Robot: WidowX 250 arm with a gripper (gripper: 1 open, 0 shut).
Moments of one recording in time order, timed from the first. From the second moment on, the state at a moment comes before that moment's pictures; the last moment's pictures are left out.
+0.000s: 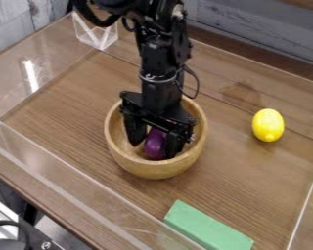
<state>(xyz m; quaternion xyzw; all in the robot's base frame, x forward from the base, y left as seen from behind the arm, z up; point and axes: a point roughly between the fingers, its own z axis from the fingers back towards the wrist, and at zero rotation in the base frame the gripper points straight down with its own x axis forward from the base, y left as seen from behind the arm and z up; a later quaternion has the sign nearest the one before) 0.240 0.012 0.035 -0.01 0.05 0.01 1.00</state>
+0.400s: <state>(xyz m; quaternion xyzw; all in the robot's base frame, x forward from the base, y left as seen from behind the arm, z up) 0.238 0.011 0.035 -0.02 0.05 0.01 1.00</state>
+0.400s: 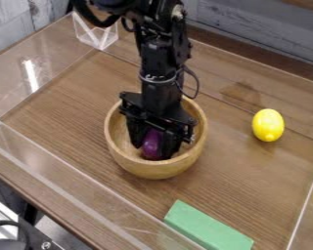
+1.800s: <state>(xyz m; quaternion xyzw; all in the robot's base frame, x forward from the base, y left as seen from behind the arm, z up) 0.231 -0.001 0.061 -0.04 0.06 0.03 1.00</state>
